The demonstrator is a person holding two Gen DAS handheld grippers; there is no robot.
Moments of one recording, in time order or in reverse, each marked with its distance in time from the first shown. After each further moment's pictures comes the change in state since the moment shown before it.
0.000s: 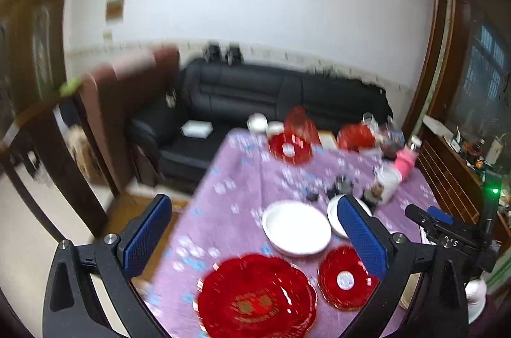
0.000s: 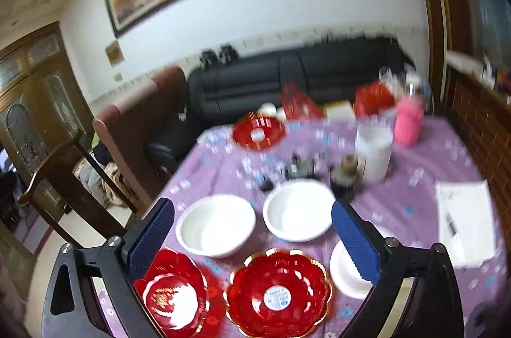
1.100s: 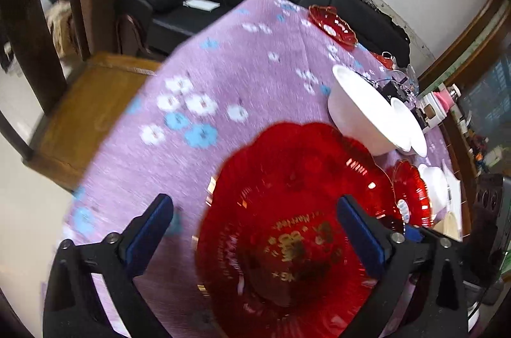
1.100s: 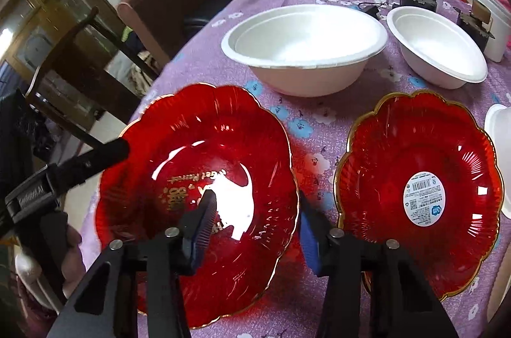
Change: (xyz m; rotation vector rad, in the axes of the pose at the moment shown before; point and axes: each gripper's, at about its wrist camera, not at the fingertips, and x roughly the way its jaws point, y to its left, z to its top) left arm 0.151 0.094 -0.158 -0.260 0.411 -0.127; right arm 0.129 0.086 -0.144 -0.105 0.461 0.174
